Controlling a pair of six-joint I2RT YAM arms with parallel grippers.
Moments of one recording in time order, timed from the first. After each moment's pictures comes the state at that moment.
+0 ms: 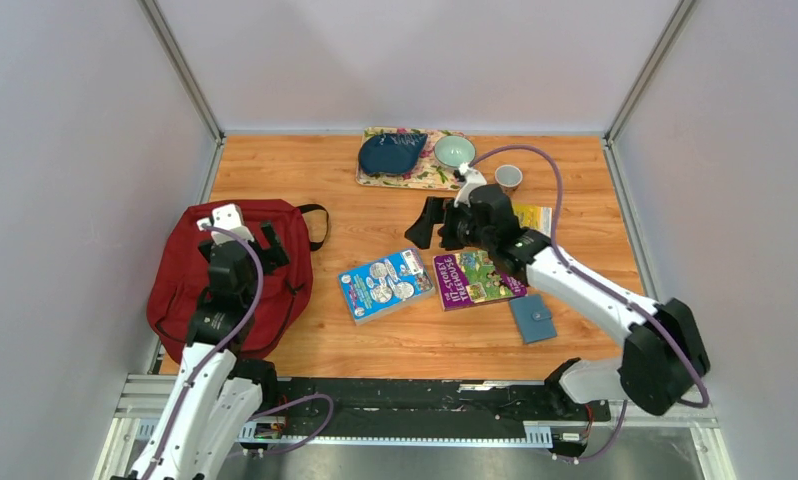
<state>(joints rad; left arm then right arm) -0.15 0.59 0.56 -0.29 -0.35 -0.28 0.62 1.30 0.96 -0.10 -0.15 0.53</state>
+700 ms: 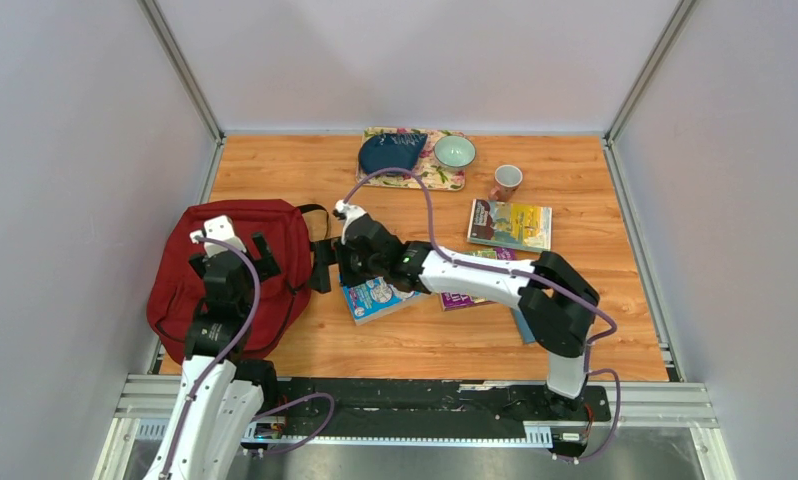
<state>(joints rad) -0.09 0.51 0.52 -0.39 -0.39 -0.24 1.04 1.84 1.35 -0.07 -0.09 0.69</state>
